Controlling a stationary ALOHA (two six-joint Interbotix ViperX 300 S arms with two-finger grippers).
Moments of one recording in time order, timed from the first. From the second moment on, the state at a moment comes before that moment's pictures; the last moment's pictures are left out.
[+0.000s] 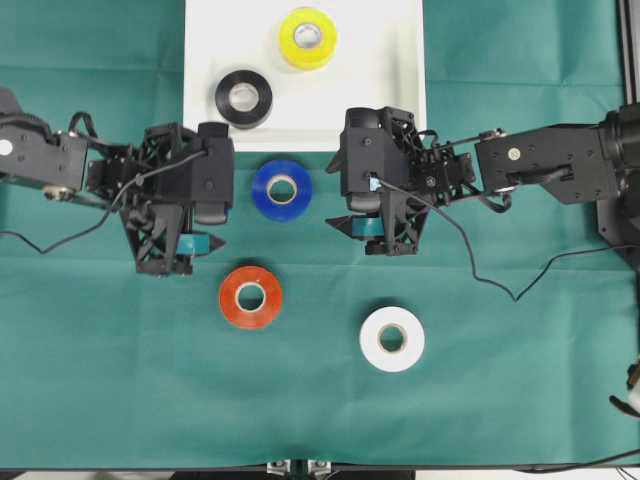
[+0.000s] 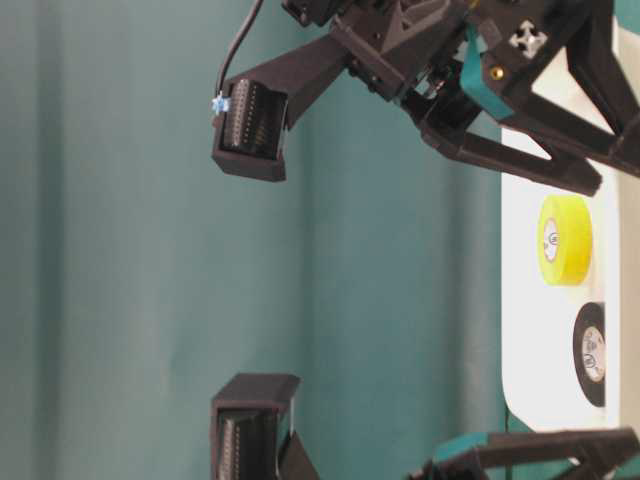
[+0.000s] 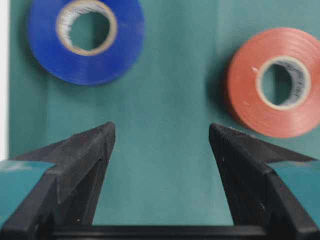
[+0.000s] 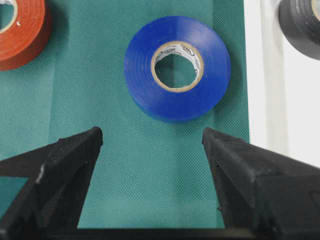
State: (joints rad) left arm -0.10 -0.09 0.75 -0.02 0.28 -0.09; right arm 0.03 0.02 0.68 -0.32 0.08 0.48
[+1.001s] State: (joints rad) left arm -0.14 -0.09 0.78 -0.03 0.25 -0.14; right arm 0.03 0.02 0.69 -0.32 0.07 0.48
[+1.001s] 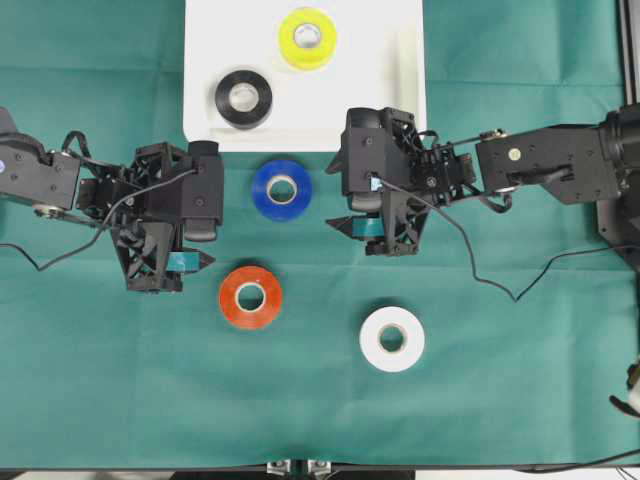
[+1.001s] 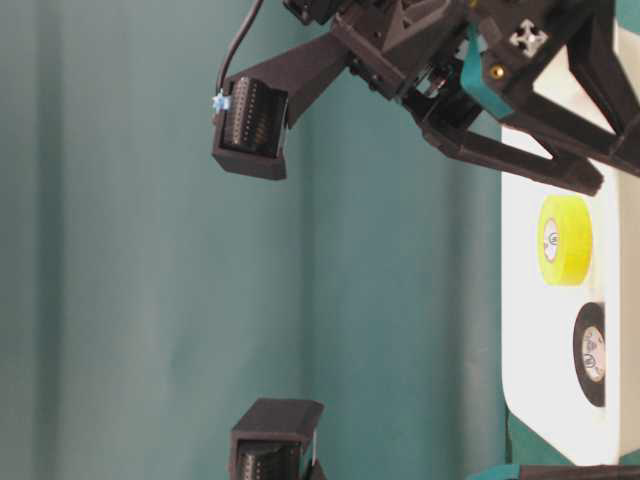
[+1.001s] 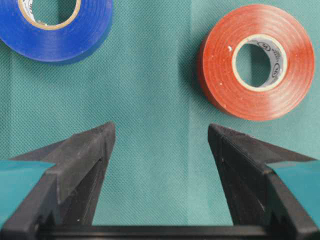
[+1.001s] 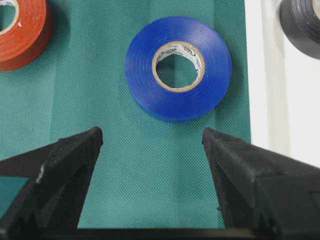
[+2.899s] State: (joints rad) left arm -0.14 -0.09 0.78 -0.03 0.25 -0.14; right arm 0.04 0.34 0.43 -0.42 0.11 0.48
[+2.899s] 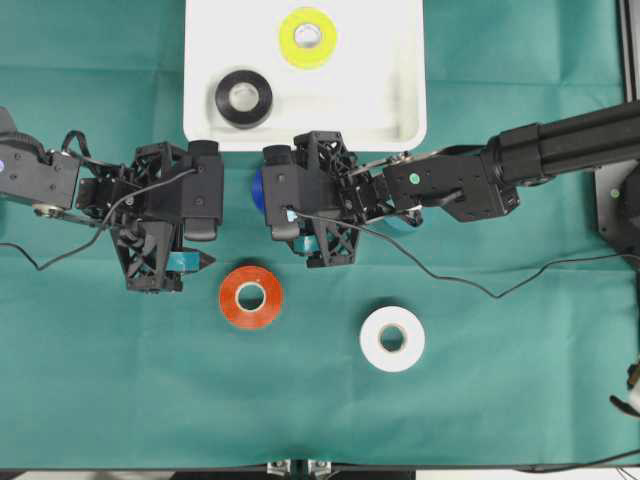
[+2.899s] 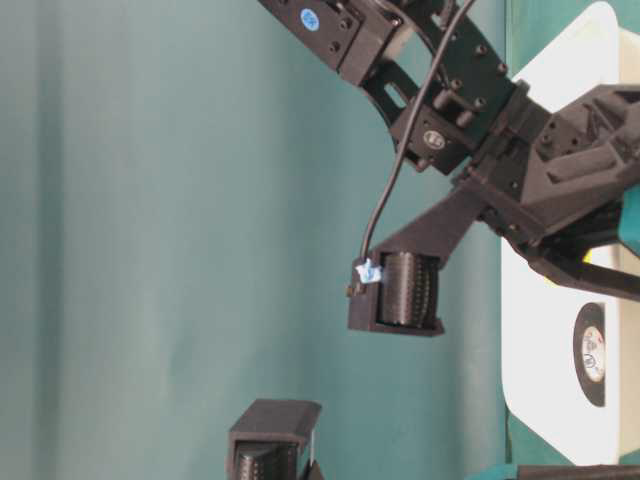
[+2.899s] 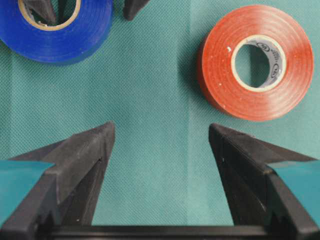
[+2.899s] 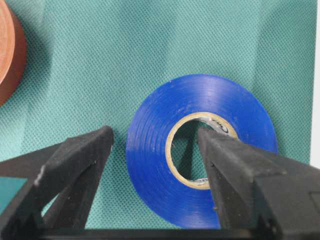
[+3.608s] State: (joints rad) left arm -0.14 -0.09 0.79 -0.03 0.25 -0.14; right arm 0.03 0.30 0.43 -0.42 0.13 0.48
